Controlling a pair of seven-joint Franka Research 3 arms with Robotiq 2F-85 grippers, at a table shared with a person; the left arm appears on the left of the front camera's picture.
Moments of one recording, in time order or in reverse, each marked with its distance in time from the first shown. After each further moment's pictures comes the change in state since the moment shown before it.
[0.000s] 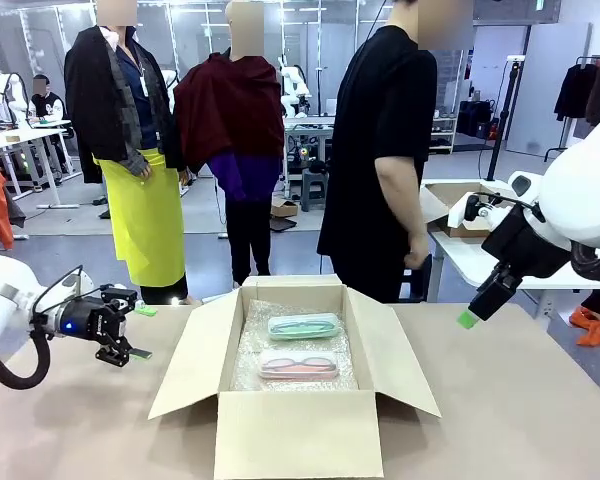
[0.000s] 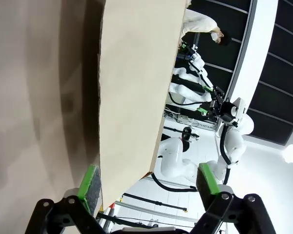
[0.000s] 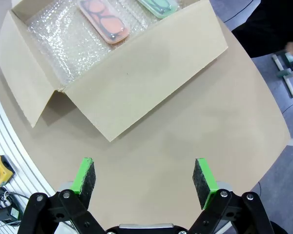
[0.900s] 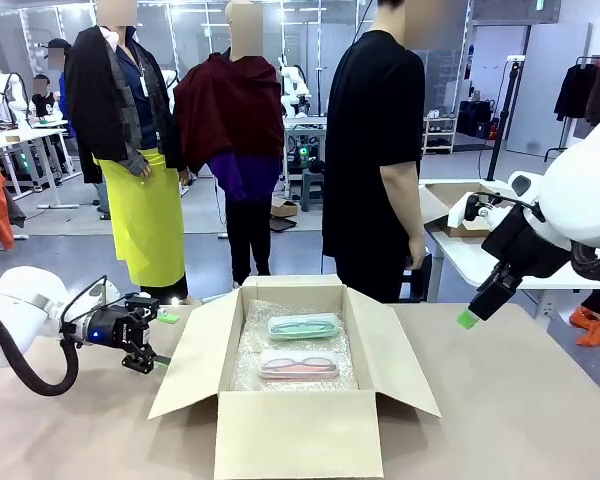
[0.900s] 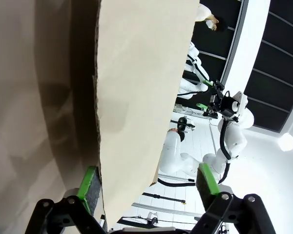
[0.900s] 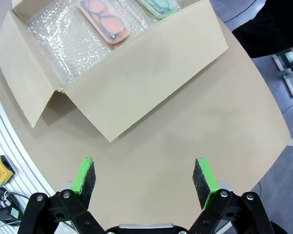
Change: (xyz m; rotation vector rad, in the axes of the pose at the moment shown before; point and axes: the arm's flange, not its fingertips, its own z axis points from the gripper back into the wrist) left arm 0.019 0.015 -0.041 -0.044 0.063 -0.018; right arm 0.000 0.000 0.000 0.000 0.000 0.000
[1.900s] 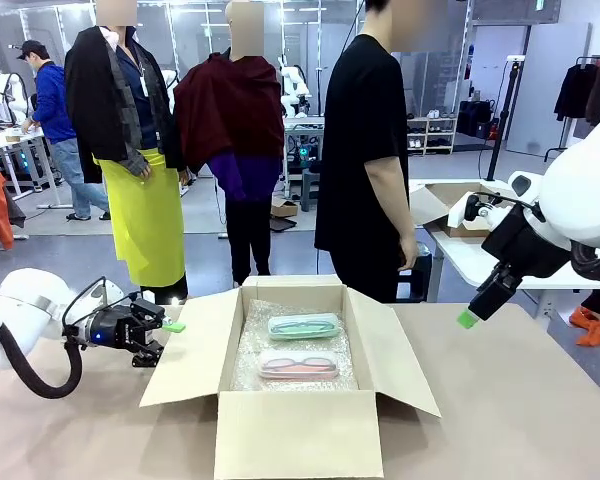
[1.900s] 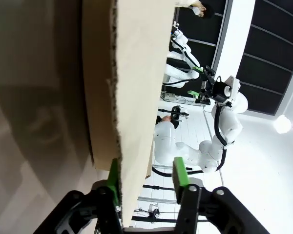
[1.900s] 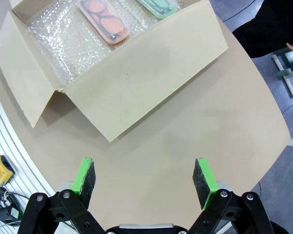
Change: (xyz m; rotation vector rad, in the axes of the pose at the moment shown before) left arm -0.005 -0.002 -0.008 -0.061 0.048 -0.063; right arm 0.000 0.000 0.000 0.000 0.000 0.000
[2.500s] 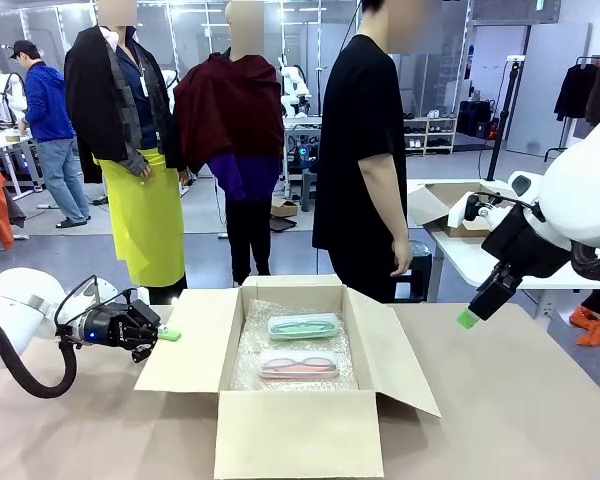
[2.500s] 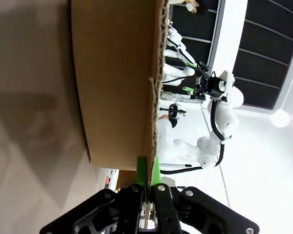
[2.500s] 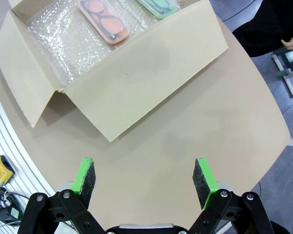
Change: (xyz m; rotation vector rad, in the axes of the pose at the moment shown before) left arm -0.004 -0.004 0.007 -0.021 0.003 -0.033; right arm 0.000 0.000 0.000 0.000 0.000 0.000
